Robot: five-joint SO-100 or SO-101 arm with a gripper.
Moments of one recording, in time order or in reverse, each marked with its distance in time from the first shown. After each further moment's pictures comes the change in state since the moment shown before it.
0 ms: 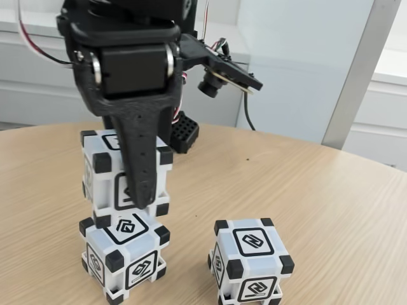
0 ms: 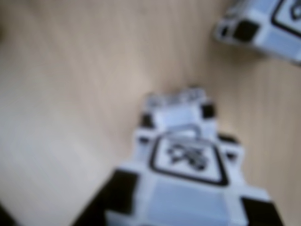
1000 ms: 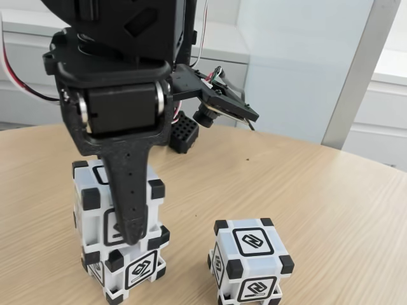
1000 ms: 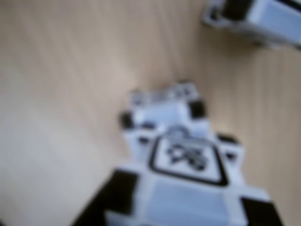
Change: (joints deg) arm 0.0 -5.7 0.0 -2.3 0.0
